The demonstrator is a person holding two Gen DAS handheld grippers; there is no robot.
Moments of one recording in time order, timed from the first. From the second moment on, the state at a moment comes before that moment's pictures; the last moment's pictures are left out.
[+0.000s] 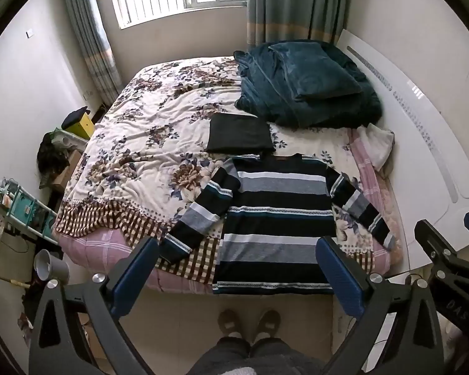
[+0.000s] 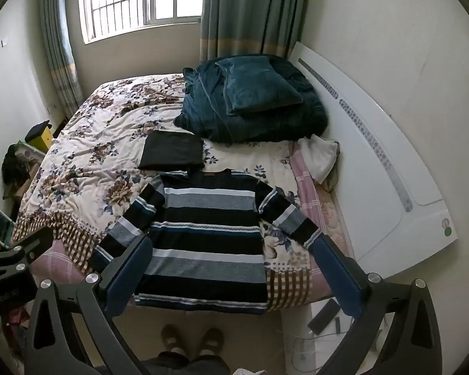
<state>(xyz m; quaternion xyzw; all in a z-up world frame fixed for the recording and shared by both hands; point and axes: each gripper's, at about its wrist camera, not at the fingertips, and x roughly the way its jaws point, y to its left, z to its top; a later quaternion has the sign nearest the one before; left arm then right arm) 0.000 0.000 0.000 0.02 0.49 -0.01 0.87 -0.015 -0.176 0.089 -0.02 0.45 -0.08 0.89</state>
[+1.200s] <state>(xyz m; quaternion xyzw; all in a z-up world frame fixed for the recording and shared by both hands) -0.001 -0.001 -0.001 0.02 0.48 -0.01 0.88 -0.021 -0.177 0.112 -0.01 0.44 -0.07 0.89</state>
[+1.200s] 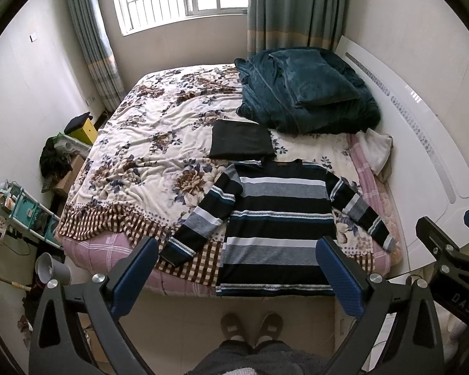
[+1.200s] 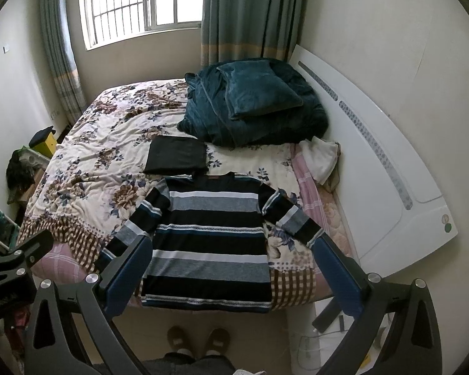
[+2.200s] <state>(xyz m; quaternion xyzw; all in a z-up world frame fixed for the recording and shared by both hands) 0.000 -0.001 0.002 0.02 0.47 -0.01 0.88 -0.026 -0.175 0.123 -0.01 0.43 -0.06 0.90</state>
